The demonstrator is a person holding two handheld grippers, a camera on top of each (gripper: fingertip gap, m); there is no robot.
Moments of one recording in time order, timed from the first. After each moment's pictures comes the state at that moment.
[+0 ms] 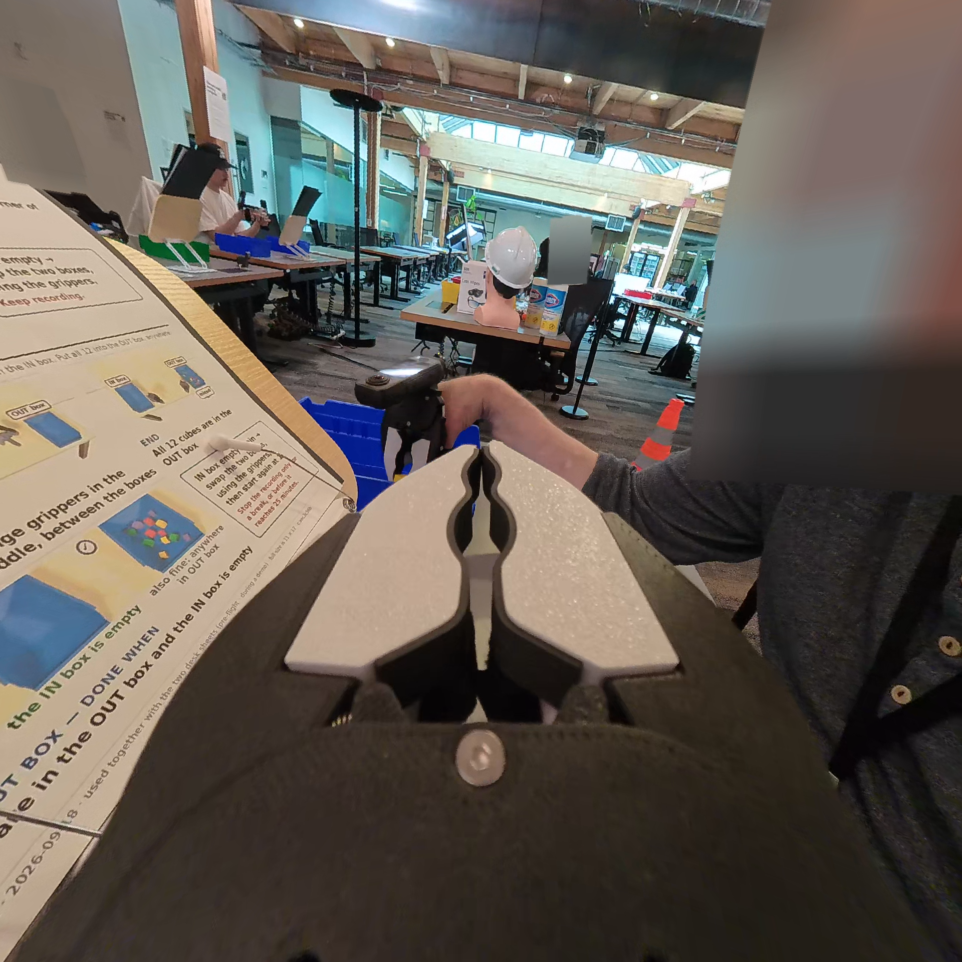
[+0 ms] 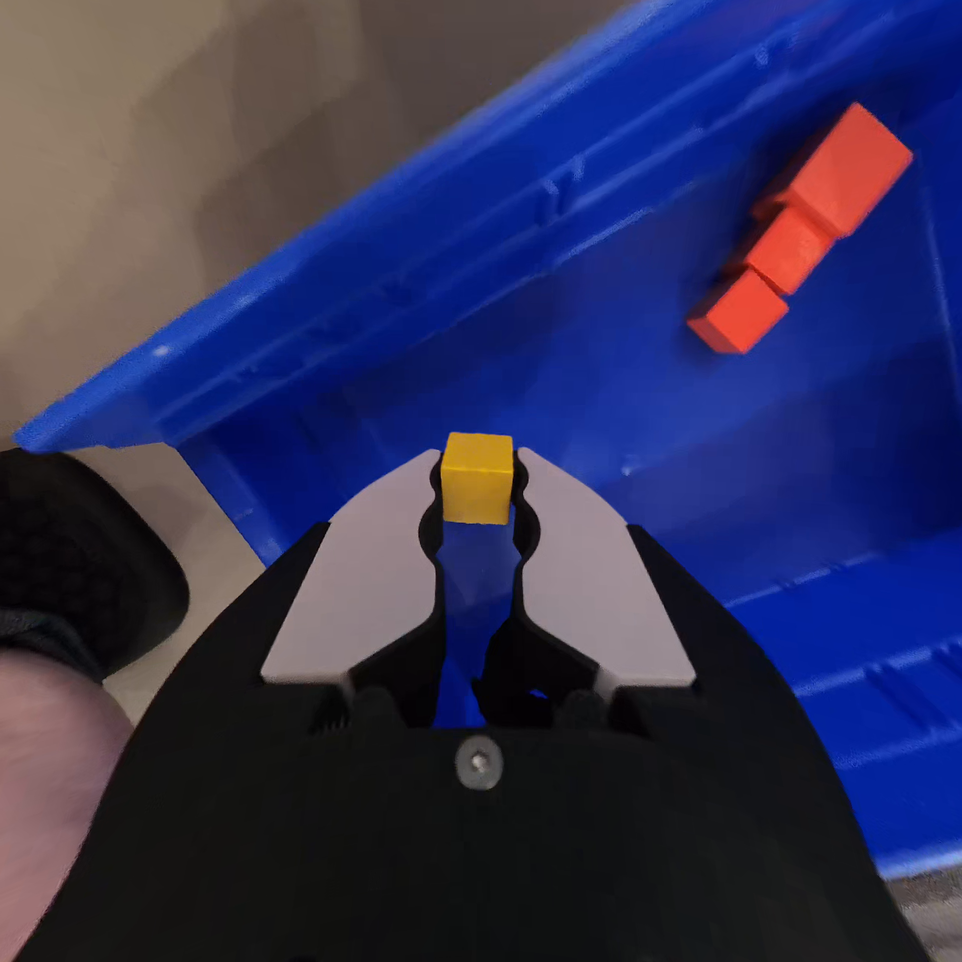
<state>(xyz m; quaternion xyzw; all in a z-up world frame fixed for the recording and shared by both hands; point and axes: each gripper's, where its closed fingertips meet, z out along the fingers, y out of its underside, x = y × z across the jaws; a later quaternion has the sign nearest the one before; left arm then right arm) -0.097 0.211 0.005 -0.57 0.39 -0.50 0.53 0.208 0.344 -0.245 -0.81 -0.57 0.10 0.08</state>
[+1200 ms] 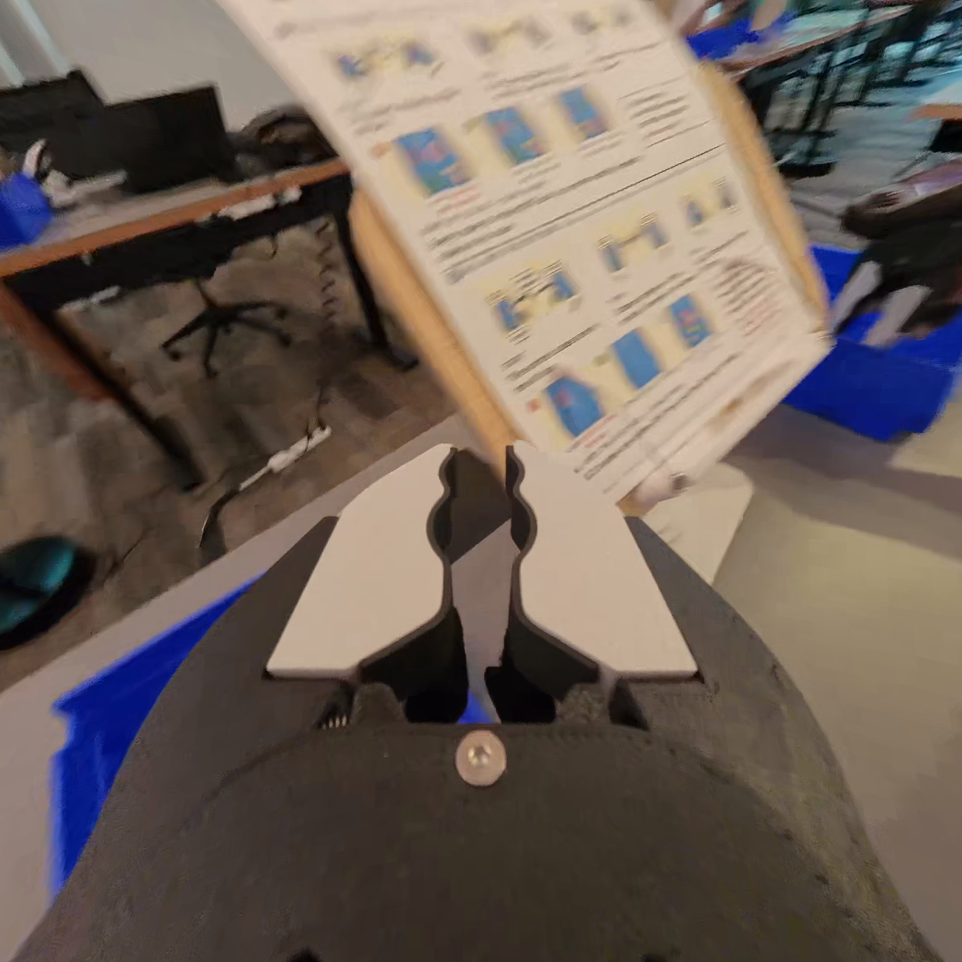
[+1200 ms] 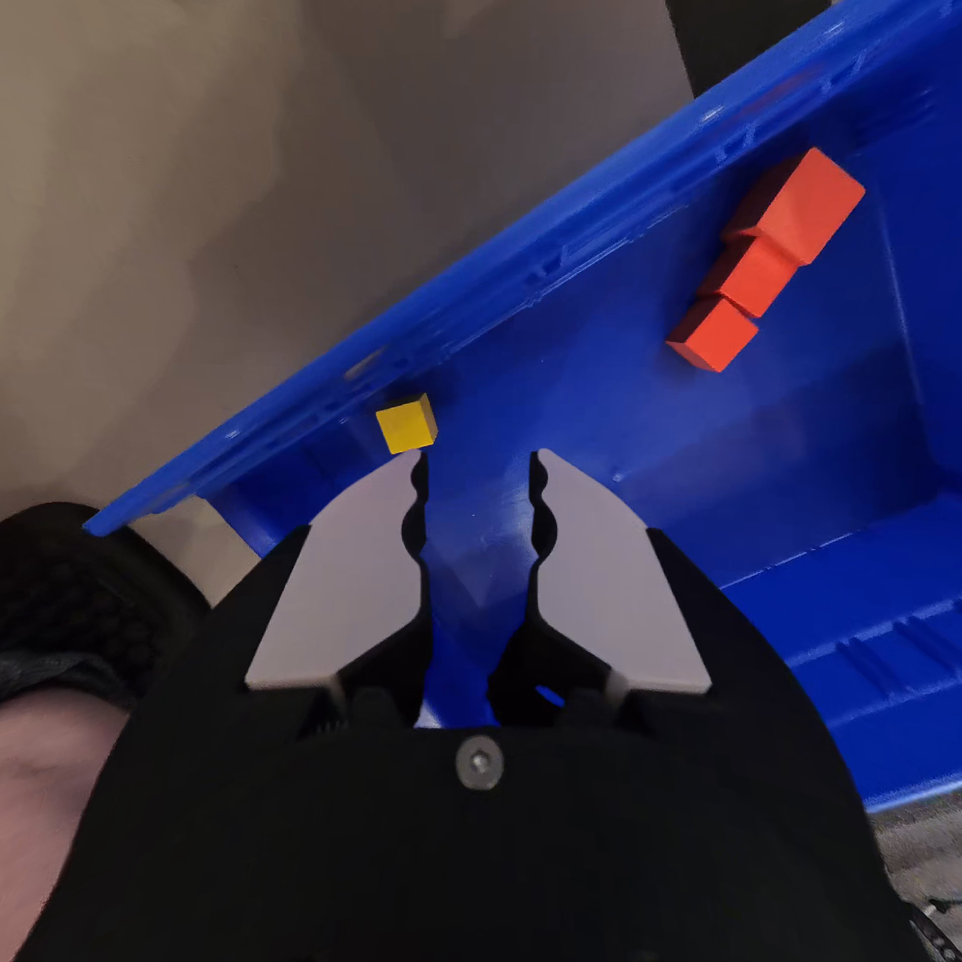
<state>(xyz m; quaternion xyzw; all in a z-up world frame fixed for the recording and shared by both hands) -0.292 0.302 -0.027 -0.75 0.26 -0.13 0.59 0.194 0.348 -0.235 -0.83 -0.54 0.06 0.08</state>
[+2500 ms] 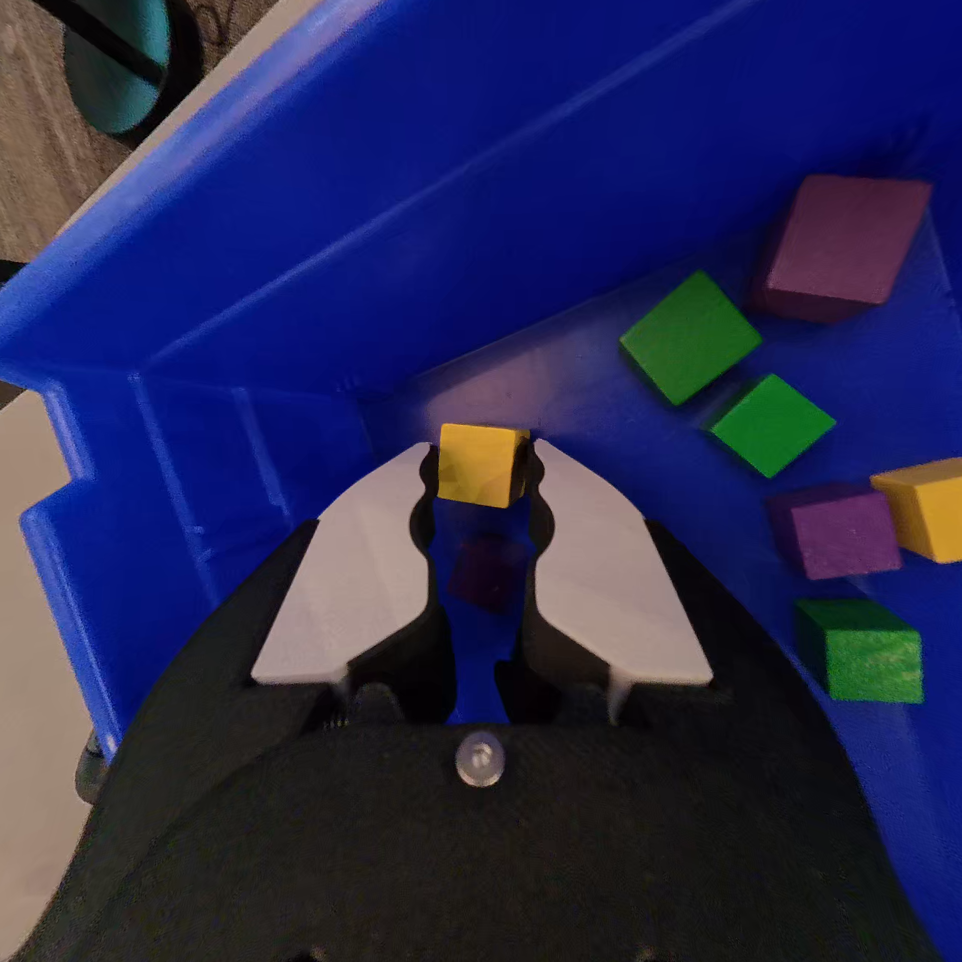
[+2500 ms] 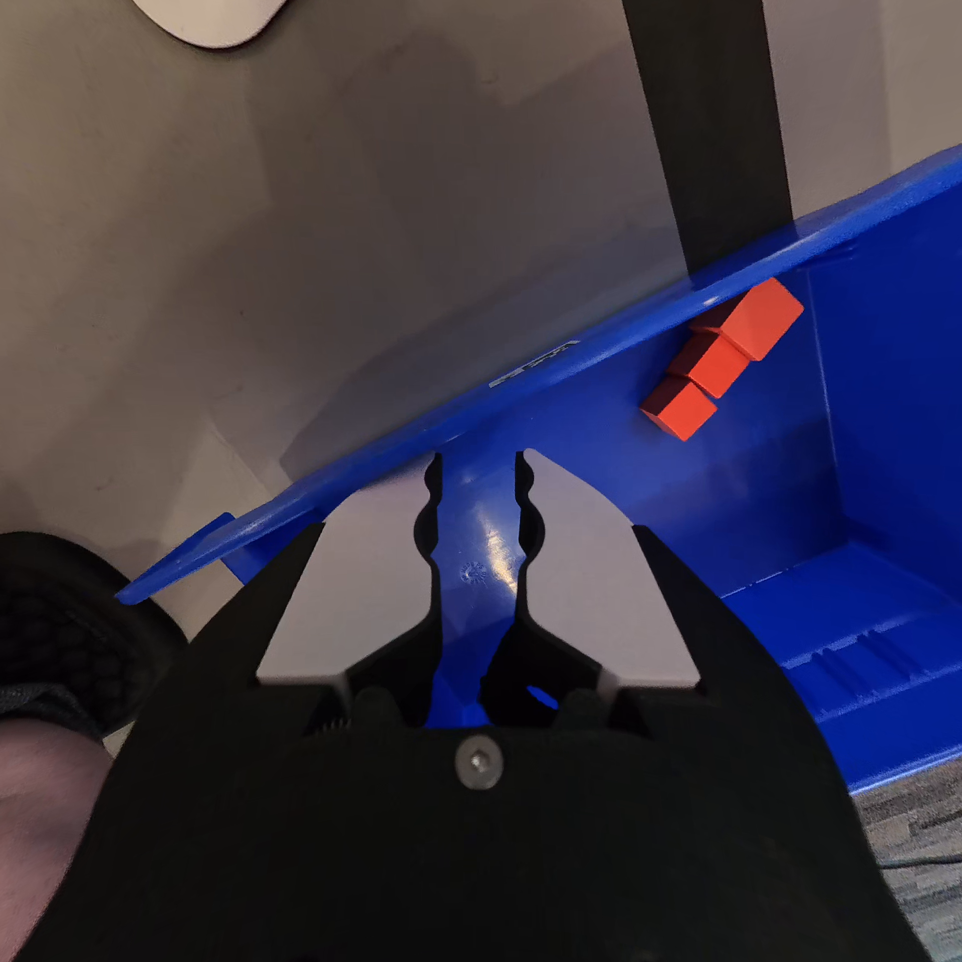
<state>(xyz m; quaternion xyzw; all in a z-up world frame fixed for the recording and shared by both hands) -0.505 0.381 -0.280 -0.95 0.16 0.12 0.23 0.170 0.356 -0.229 -0.81 -0.58 0.03 0.10</state>
